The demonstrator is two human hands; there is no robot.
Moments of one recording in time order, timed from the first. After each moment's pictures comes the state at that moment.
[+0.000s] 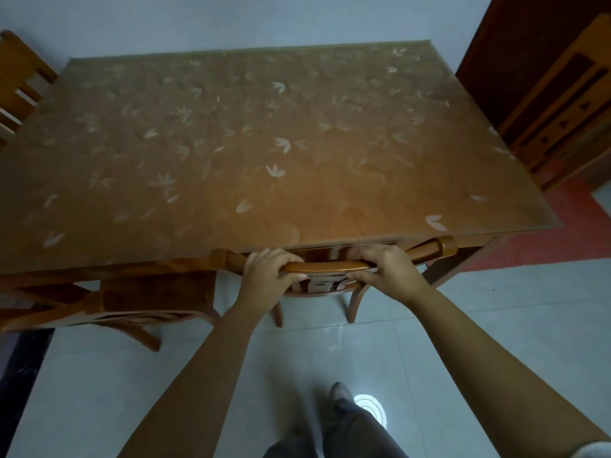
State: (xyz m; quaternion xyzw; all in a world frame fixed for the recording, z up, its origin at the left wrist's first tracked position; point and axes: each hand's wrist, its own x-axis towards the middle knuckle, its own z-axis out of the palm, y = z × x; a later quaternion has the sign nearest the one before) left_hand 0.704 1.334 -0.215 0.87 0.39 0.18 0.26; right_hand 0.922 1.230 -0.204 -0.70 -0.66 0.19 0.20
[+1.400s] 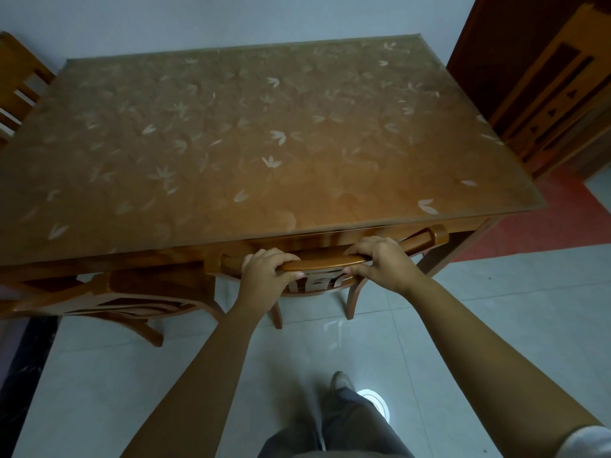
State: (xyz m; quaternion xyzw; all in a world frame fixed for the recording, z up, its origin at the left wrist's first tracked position) left_hand 0.690 1.298 -0.211 0.84 0.43 0.18 0.27; right_hand 0.908 1.206 -0.204 -0.69 -0.66 0.21 0.20
